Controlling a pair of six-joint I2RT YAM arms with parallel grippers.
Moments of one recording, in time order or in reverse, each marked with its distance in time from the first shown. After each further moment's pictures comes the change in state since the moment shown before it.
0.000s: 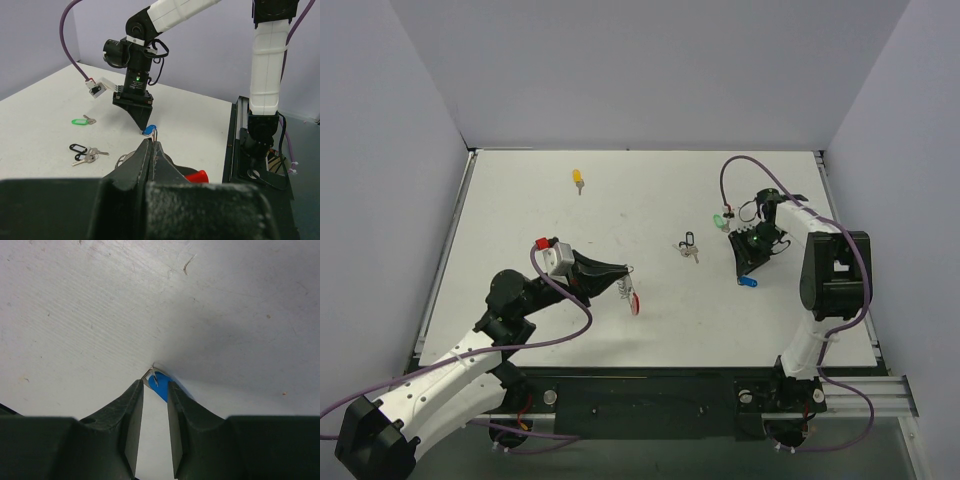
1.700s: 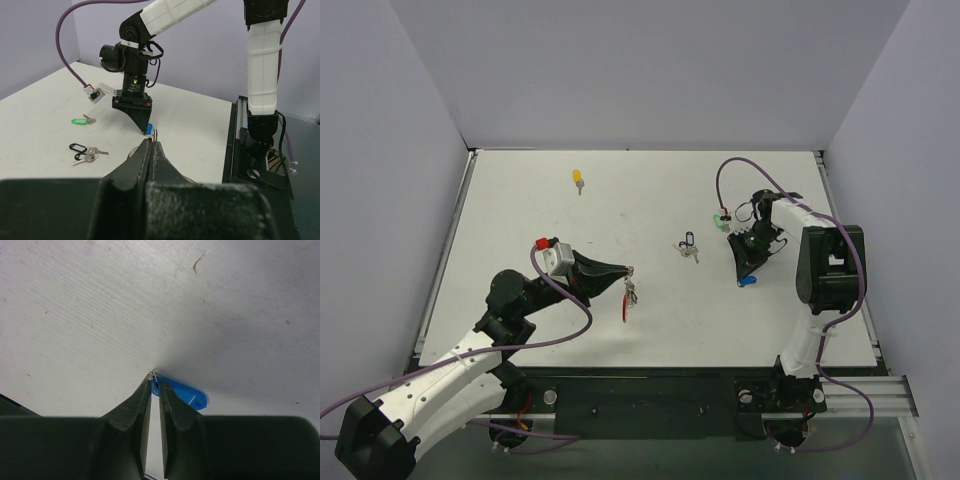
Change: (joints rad) left arm 0.000 0.000 -0.002 0.000 0.000 0.000; right arm 0.014 0.059 0.040 -0.055 0.007 0.000
